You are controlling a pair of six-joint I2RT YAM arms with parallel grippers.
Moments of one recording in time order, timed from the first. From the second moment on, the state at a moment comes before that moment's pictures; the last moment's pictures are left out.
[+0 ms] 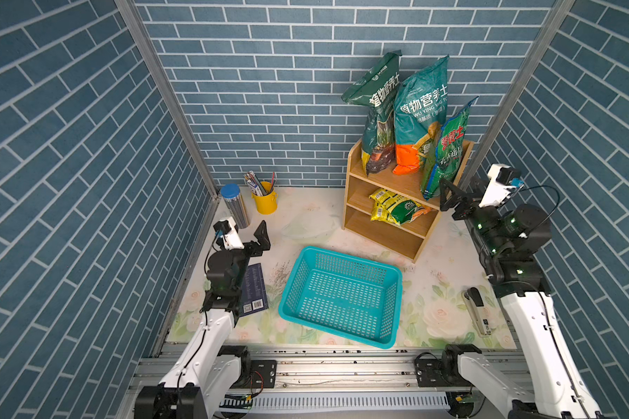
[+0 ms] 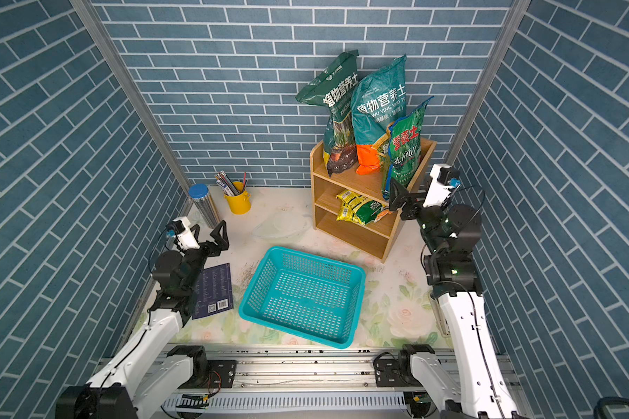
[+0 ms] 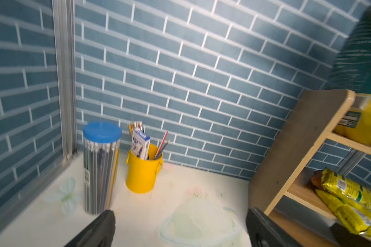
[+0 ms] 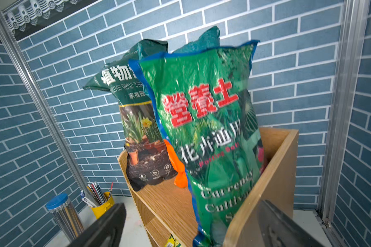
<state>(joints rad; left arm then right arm) -0.03 0.96 0.54 0.43 0.08 -0.37 0.08 0.97 1.22 -0.10 -0.25 0.21</state>
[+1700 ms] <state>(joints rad) 0.03 0.97 1.11 -0.43 0.60 -0.39 0.70 1.46 2.00 -0.84 0.60 0.11</state>
